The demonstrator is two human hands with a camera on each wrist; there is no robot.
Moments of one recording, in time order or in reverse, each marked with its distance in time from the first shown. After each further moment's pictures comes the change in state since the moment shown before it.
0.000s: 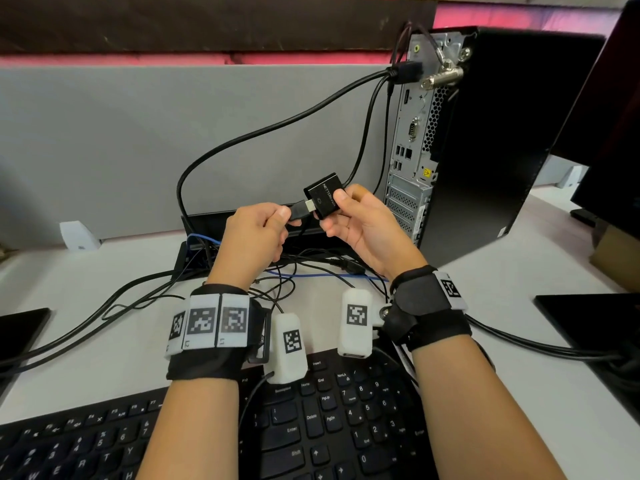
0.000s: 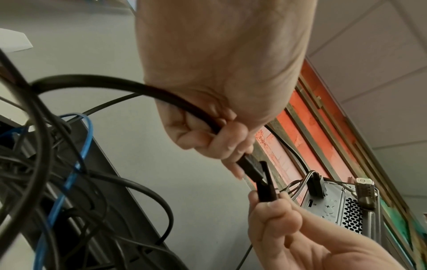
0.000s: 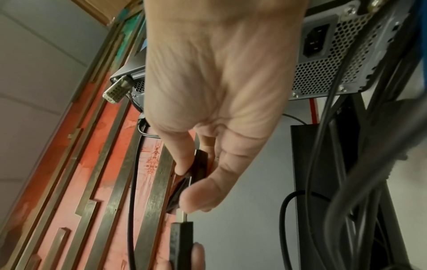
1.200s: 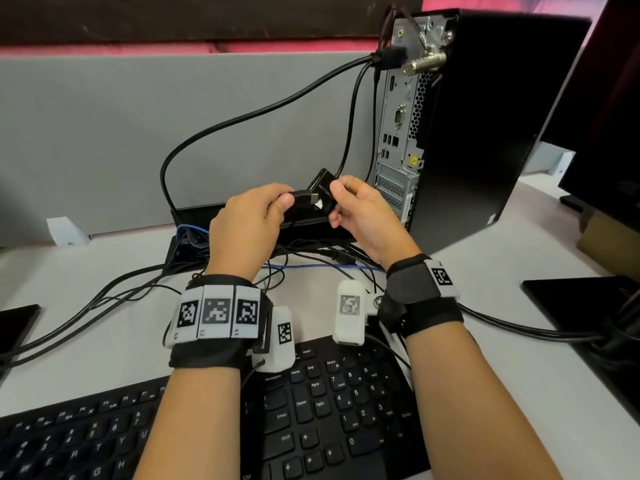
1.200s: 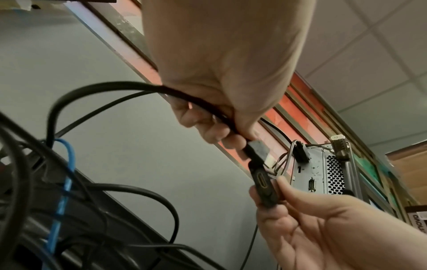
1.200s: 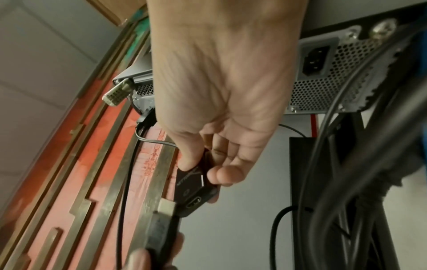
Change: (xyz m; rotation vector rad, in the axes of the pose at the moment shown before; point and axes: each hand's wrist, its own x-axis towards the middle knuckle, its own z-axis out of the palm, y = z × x) left_hand -0.004 0.016 0.009 0.470 0.139 0.181; right_hand -0.003 -0.003 -0.012 -0.356 0.093 -0.001
